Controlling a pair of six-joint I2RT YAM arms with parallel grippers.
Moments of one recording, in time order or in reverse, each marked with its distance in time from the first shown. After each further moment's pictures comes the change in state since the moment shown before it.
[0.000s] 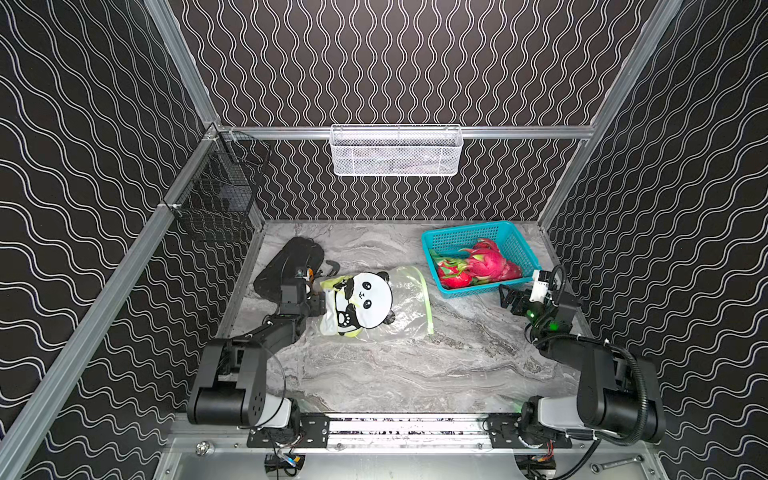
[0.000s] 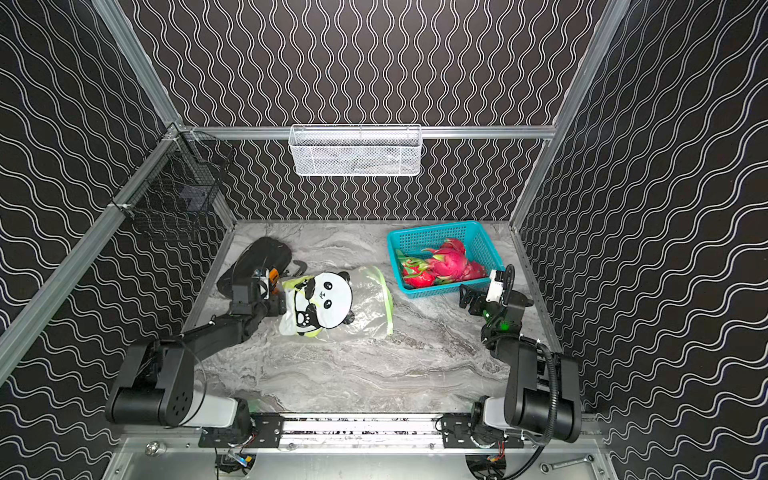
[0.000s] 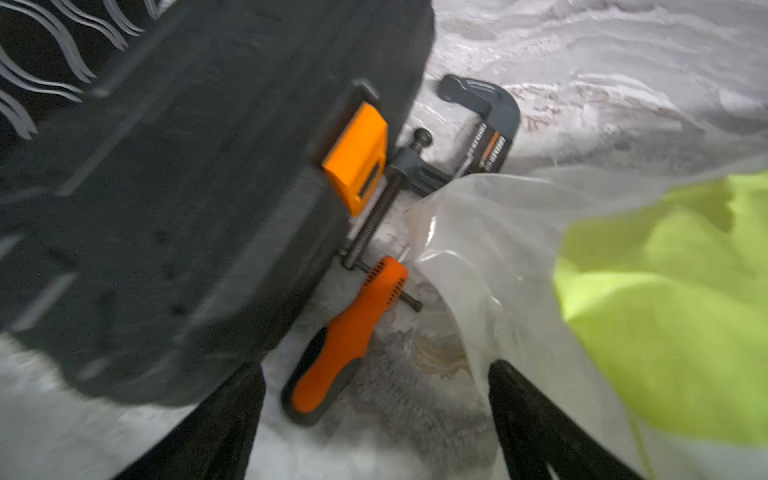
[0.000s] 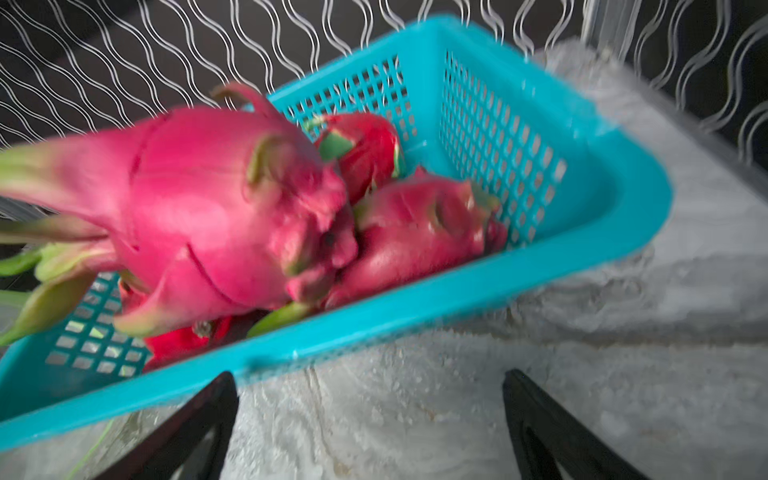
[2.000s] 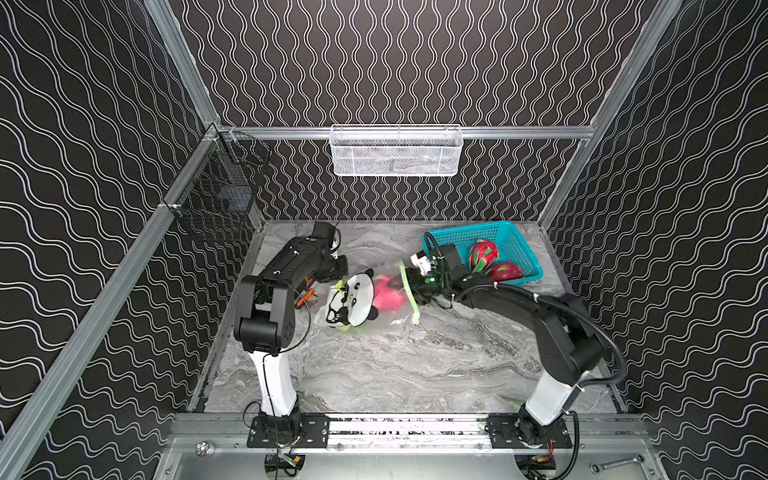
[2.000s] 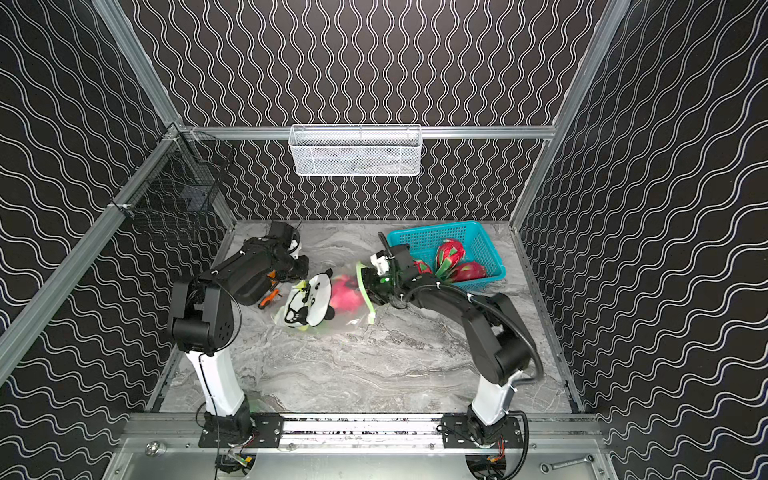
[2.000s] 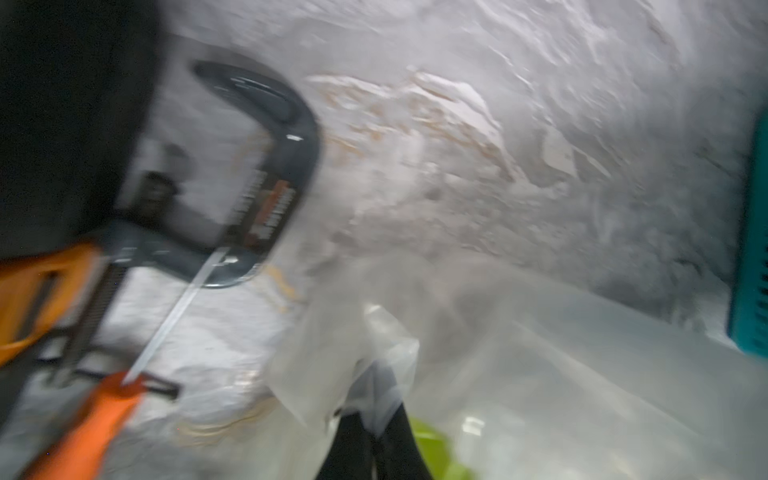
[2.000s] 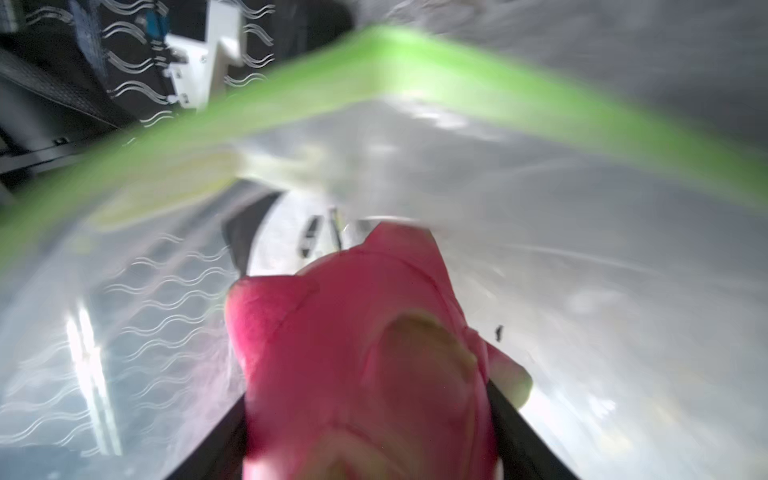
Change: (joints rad) left arm -0.102 0.476 0.992 -1.046 0.240 -0.299; right arm 0.809 0.316 0.741 -0.765 -0.219 0.765
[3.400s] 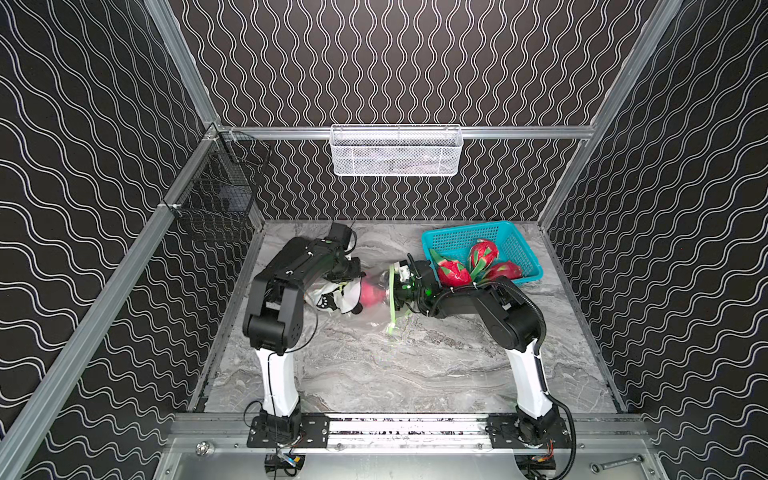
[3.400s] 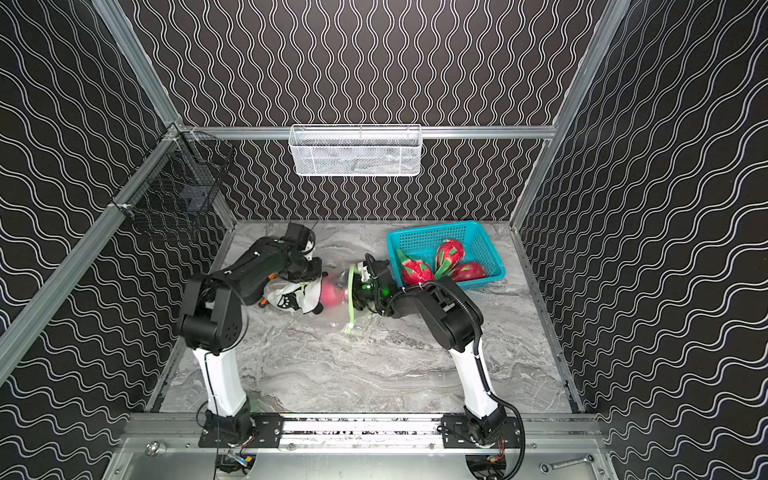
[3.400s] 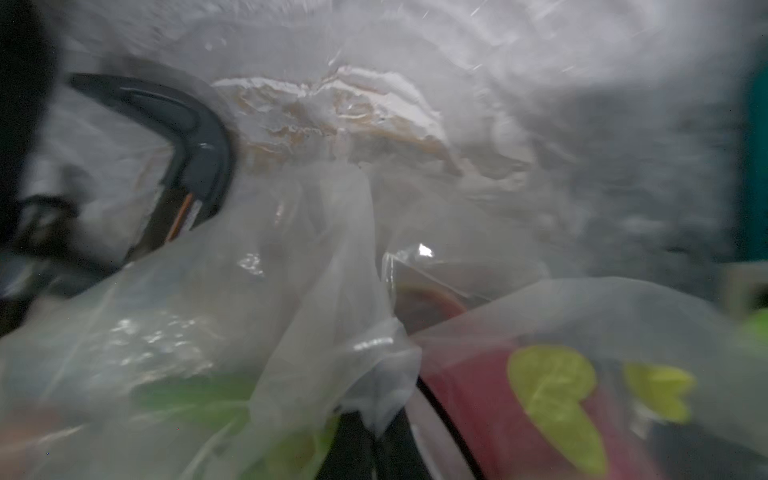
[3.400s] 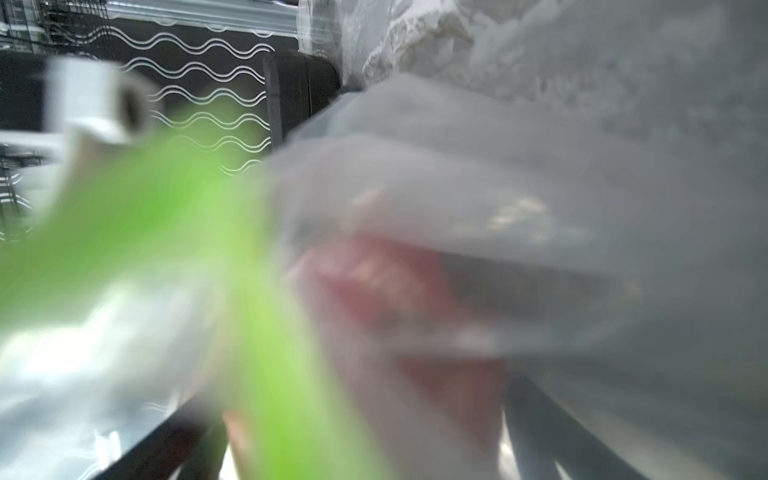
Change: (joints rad) left arm -0.117 0.081 0.024 0.038 -0.045 -0.008; right arm 0.100 0.487 0.109 0.663 0.064 0.318
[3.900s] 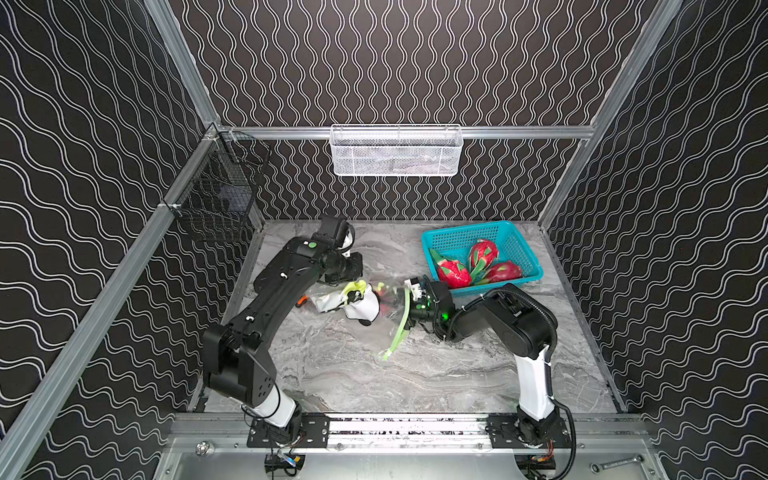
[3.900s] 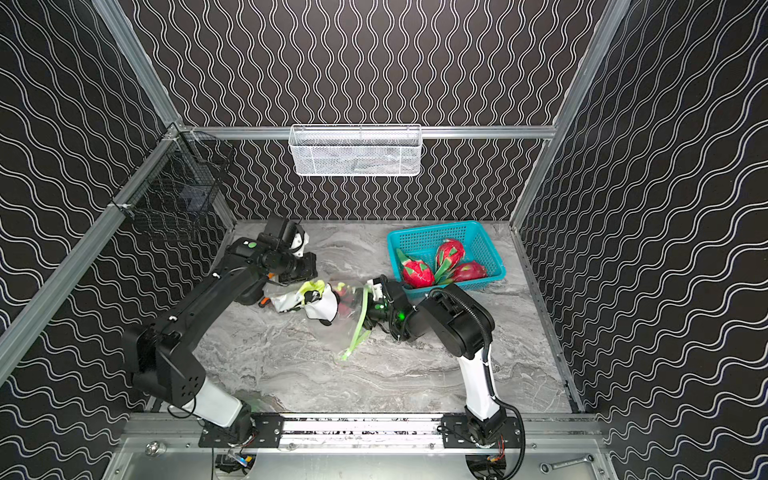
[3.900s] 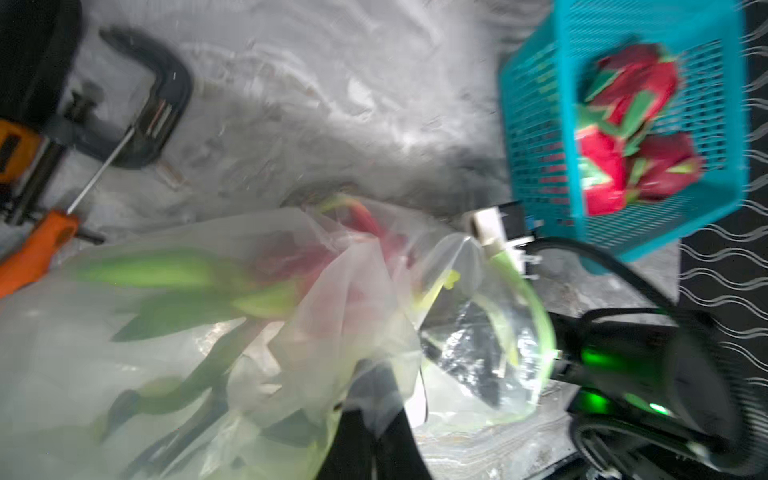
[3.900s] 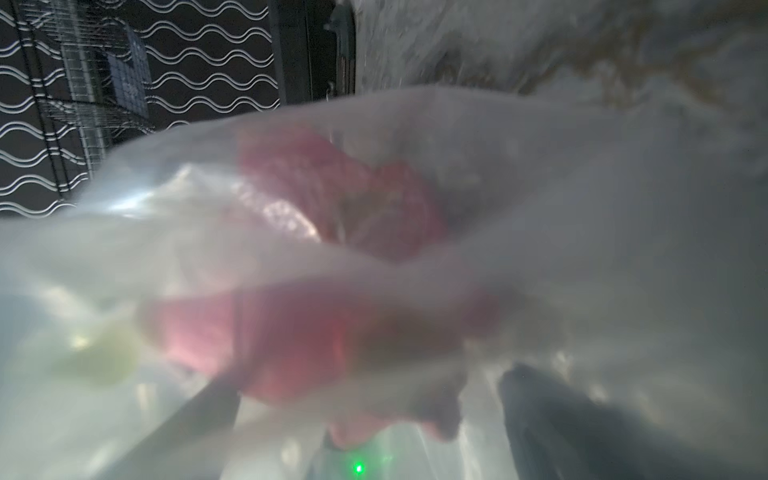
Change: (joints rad) left arm -0.072 -0.421 -0.068 -0.196 0.104 -0.146; right arm 0.002 -0.118 -0.346 0.299 -0.032 0.078
